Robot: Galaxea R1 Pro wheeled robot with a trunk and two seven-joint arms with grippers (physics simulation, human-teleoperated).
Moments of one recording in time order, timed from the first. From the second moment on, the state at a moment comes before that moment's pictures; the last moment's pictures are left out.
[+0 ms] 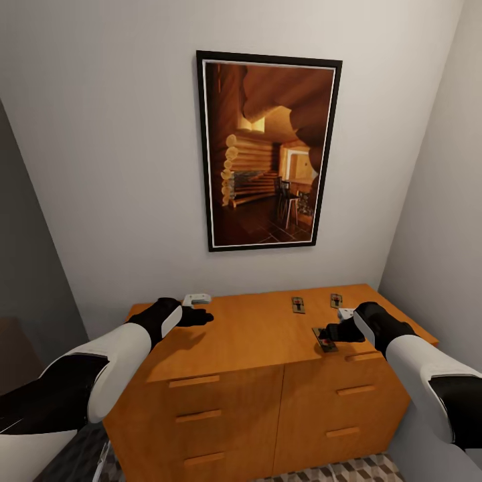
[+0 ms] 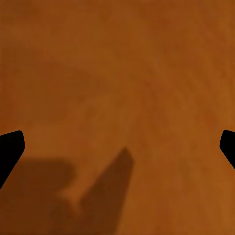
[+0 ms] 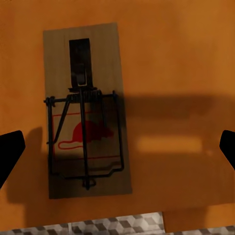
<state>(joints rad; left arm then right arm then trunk) -1.14 -0.08 -0.08 -0.13 0.11 0.47 -0.12 -1.06 -0.19 0.12 -0.27 -0.07 0.75 0.24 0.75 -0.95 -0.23</state>
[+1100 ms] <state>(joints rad) -1.14 -0.08 -0.08 -0.13 0.12 0.47 -0.12 -1.06 -0.17 0.12 -0.22 -0.07 0.68 0.24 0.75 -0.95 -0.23</state>
